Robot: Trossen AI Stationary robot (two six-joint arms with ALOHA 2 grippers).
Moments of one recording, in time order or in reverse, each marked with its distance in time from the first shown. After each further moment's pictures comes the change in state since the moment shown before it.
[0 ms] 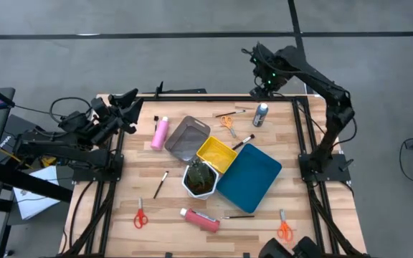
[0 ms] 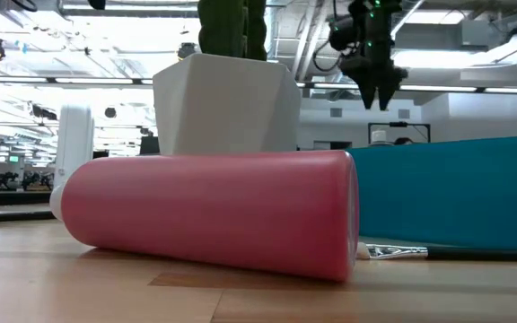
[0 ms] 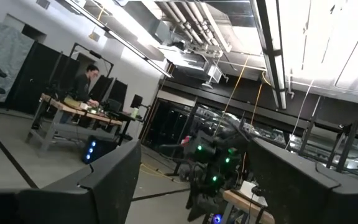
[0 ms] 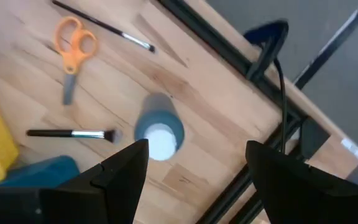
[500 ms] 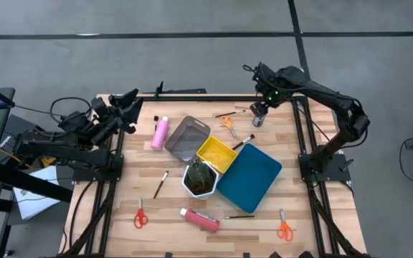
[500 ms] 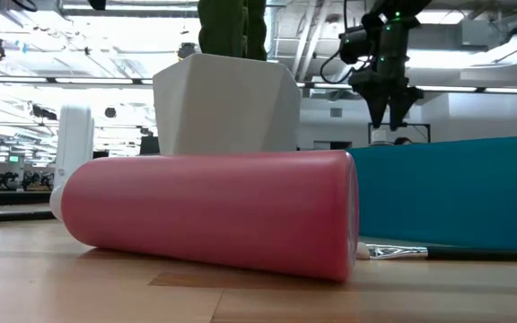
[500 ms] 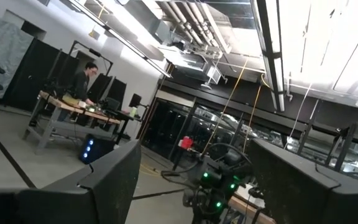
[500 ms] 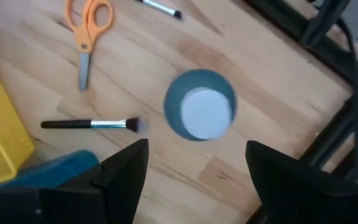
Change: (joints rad) left arm 0.000 0.000 0.000 0.000 0.000 -0.022; right arm 0.044 -0.172 -0.404 0.246 -0.080 0.119
